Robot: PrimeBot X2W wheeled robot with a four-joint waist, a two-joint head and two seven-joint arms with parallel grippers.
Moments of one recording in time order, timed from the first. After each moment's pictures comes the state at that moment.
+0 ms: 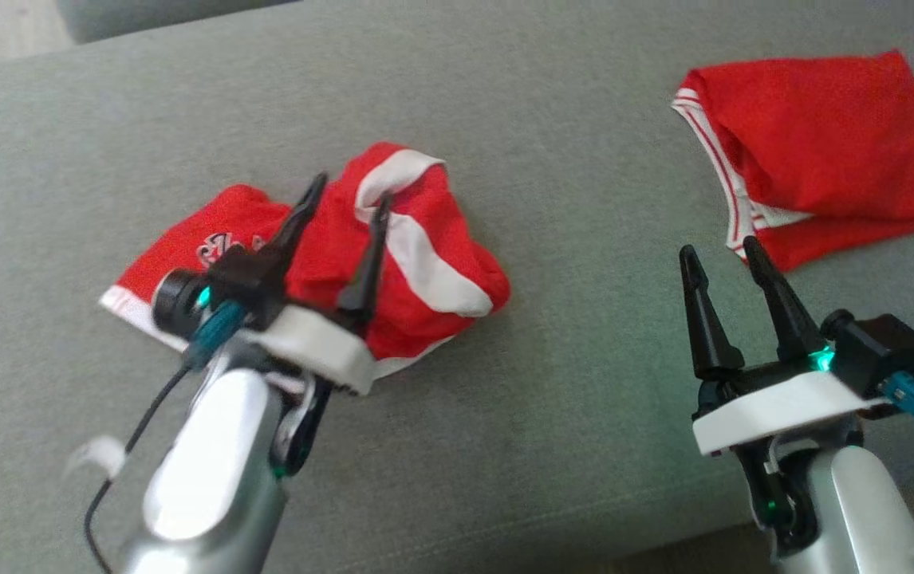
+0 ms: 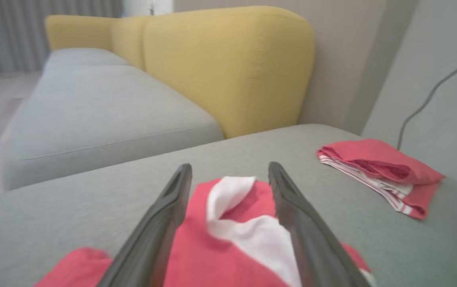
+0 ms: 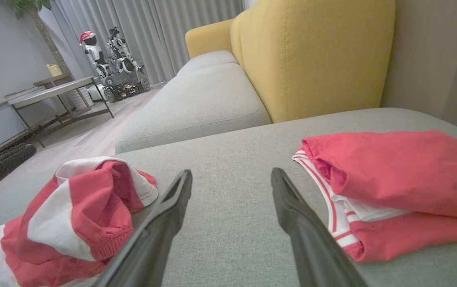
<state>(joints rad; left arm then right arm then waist) -0.40 0.07 -0.40 0.32 -0.21 -0.02 -0.22 -0.10 -0.05 0.12 0.02 0.25 0.13 -0.02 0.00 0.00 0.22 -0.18</state>
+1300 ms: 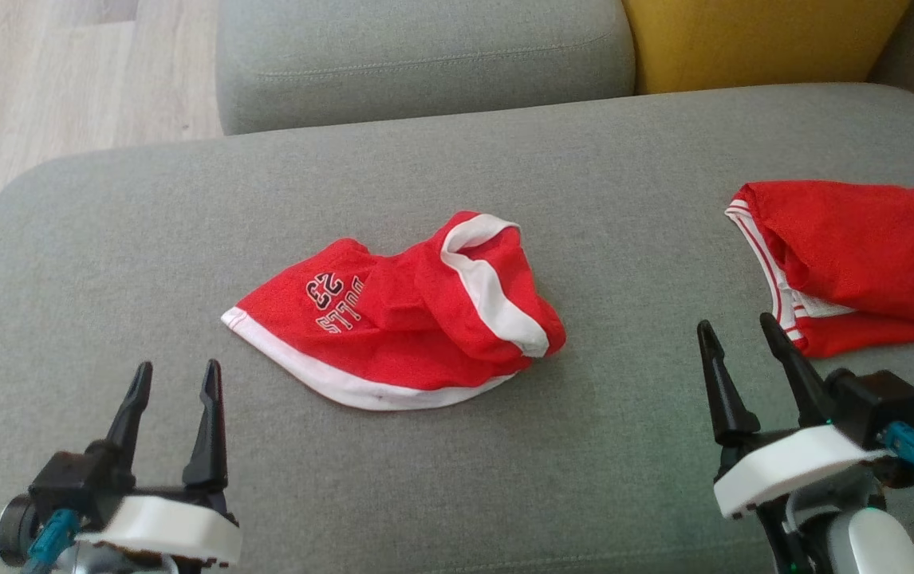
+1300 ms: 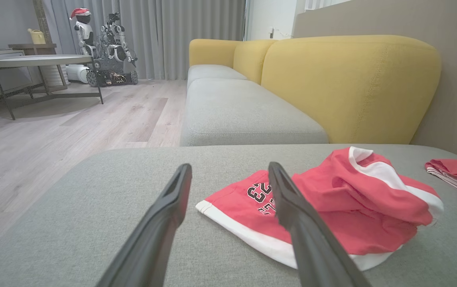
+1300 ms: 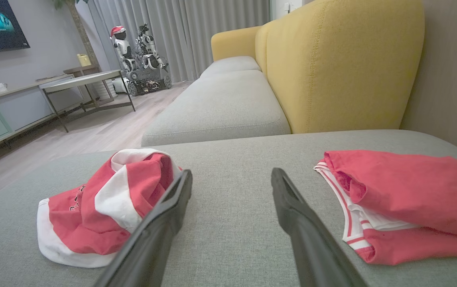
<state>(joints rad) 0.12 0.24 -0.18 -0.01 -0.30 0.11 -0.22 0.04 -0.05 0.06 0.00 0.18 0.13 0.06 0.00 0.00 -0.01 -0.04</state>
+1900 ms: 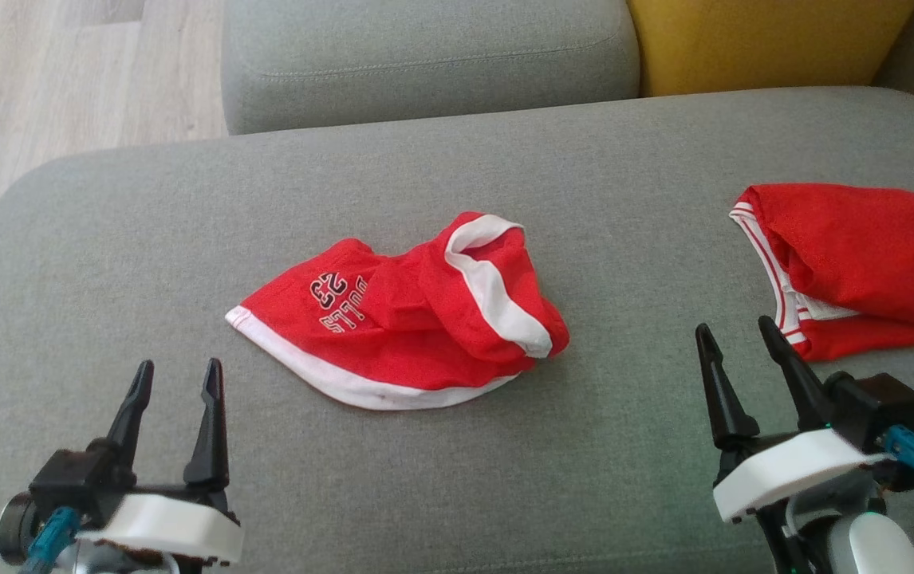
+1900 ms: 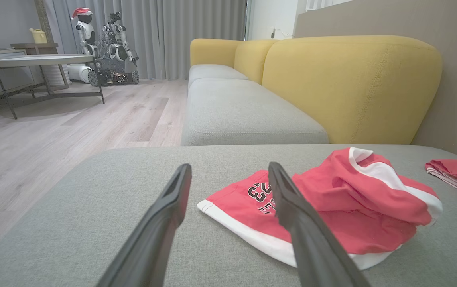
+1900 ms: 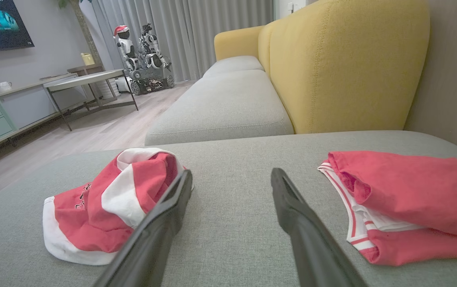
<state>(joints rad) 0.12 0.24 -0.19 -0.03 -0.30 0.12 -0.21 0.06 -0.05 0.07 -0.02 0.17 0.13 0.07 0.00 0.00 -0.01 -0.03</state>
